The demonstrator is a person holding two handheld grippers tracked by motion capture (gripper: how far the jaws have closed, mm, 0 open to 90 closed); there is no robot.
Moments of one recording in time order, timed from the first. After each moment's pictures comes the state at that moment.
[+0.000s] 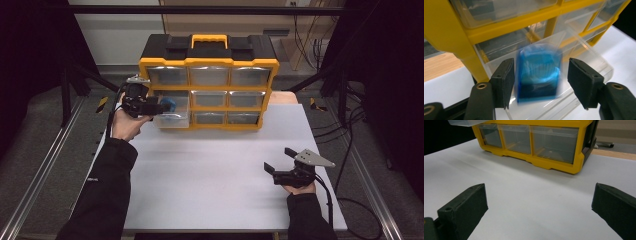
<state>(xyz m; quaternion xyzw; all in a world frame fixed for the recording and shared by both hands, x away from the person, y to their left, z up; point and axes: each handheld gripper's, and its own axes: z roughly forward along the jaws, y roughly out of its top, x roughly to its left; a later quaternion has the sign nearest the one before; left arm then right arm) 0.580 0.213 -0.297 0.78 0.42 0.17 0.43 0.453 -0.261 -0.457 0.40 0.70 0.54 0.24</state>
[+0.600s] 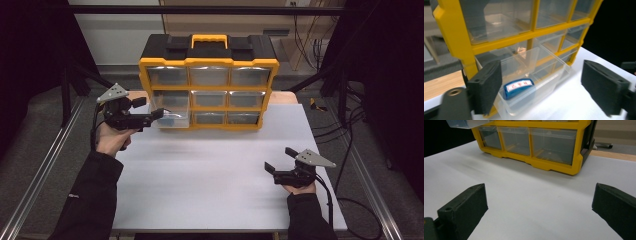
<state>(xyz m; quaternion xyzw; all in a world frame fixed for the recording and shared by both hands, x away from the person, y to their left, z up) 0.523 0.241 -0.301 0.73 0.35 0.20 0.54 0.452 -0.262 -0.457 0.40 0.70 0.55 0.24</state>
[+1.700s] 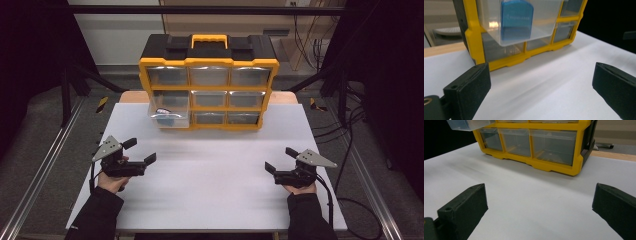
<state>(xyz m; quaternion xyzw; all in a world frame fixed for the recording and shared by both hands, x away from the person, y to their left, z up) 0.465 0.271 -0.416 0.72 0.37 0.21 0.55 0.451 -0.263 -0.456 0.40 0.69 0.55 0.24</state>
